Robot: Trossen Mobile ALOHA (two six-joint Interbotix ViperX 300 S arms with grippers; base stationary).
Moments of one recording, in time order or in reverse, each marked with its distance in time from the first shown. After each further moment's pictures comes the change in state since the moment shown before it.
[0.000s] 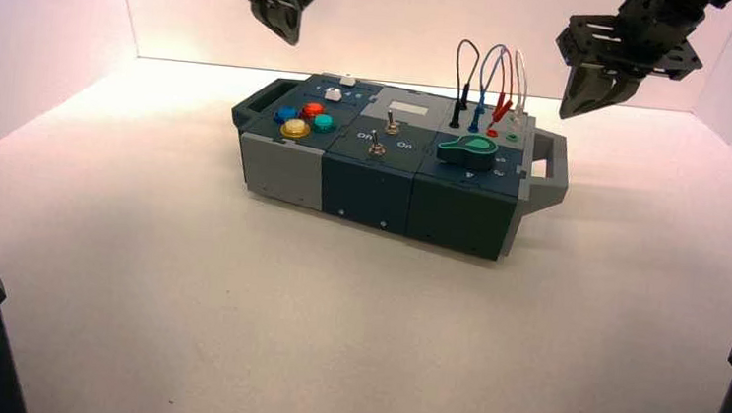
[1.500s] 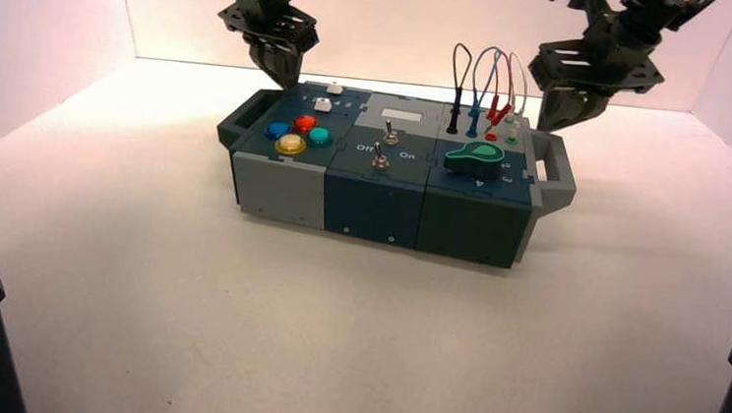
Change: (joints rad) left arm -0.029 0.003 0.152 0.026 0.035 -0.002; right arm 0.067 0.114 -0.055 -0.038 -0.034 -0.015
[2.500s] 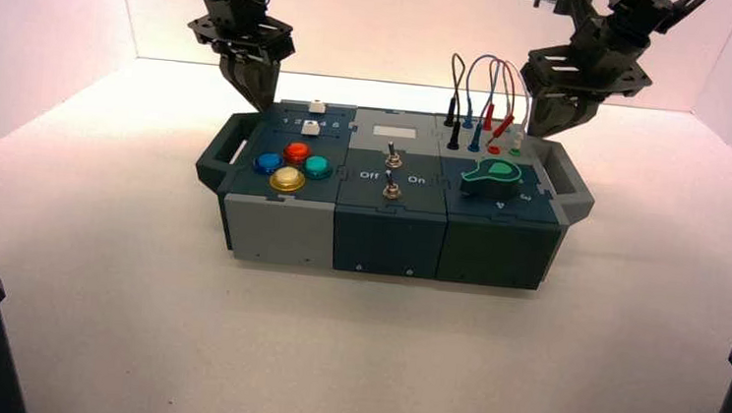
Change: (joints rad) left arm 0.002 -0.123 0.184 0.003 0.084 -0.012; right arm 0.041 0.000 0.029 -0.028 0.023 0.005
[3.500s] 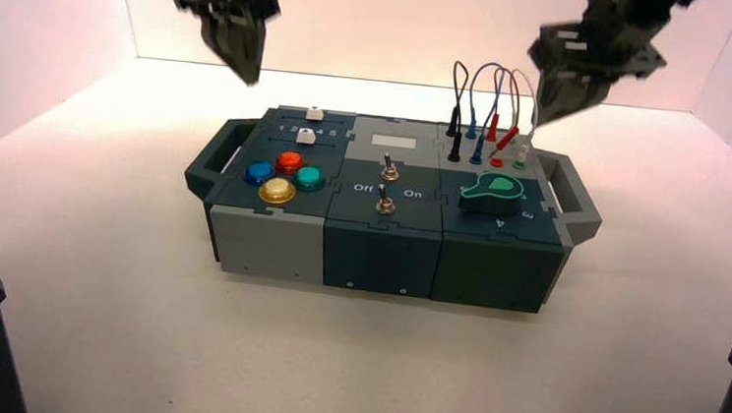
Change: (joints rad) left arm 0.032 -0.152 0.021 0.009 0.061 -0.025; right arm 0.008 -0.132 0.020 -0.003 0.072 0.012
